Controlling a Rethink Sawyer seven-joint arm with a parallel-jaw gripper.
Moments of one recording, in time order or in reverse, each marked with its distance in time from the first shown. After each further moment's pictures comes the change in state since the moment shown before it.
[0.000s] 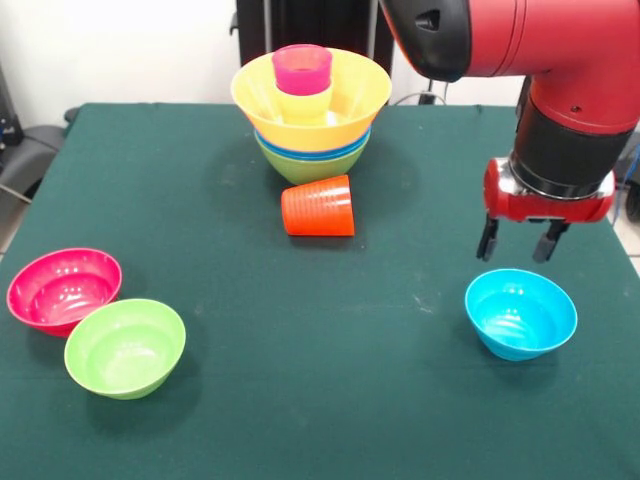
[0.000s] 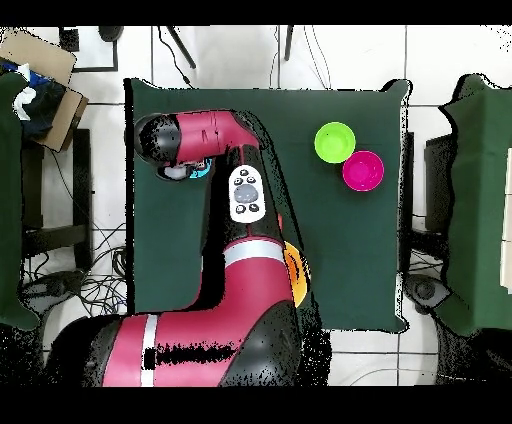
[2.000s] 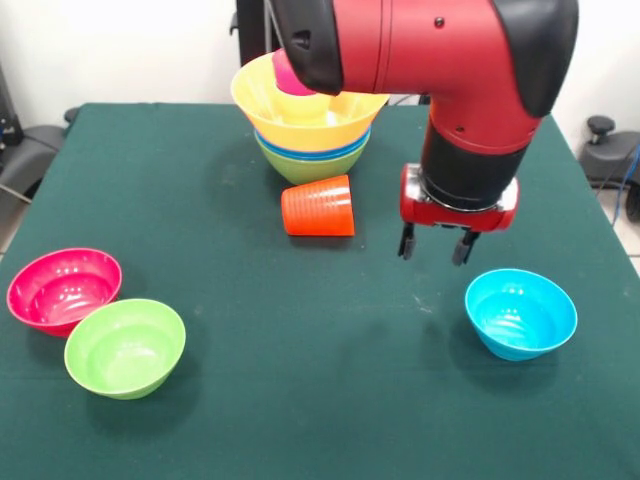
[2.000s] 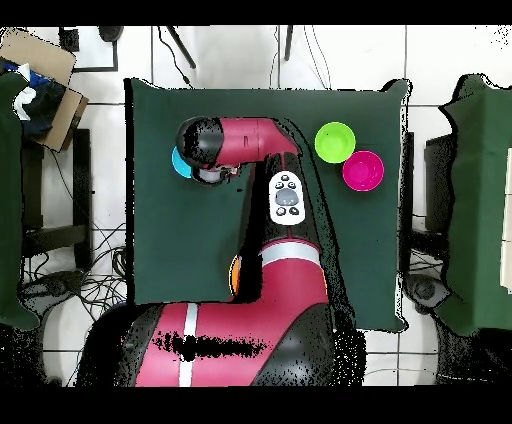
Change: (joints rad) arm -0.082 0.013 -0.034 0.041 0.009 0.000 0.000
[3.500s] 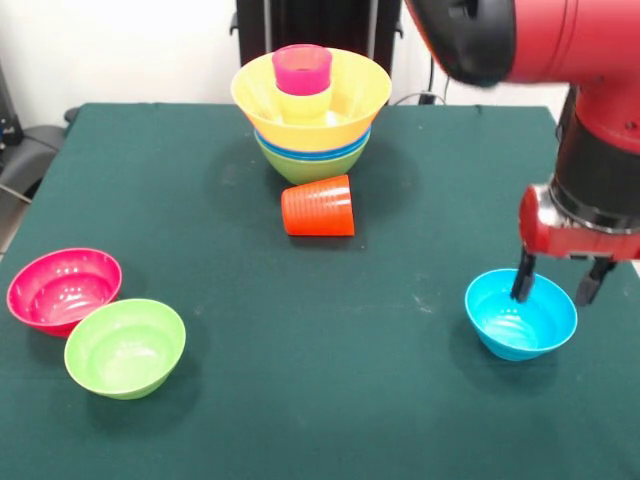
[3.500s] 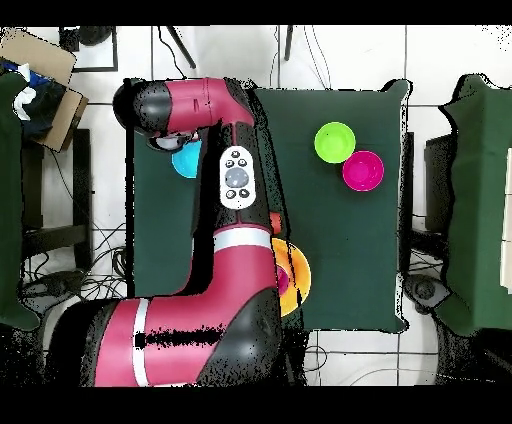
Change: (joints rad) arm 0.125 0.102 -0.011 -0.331 0.052 0.103 0.000
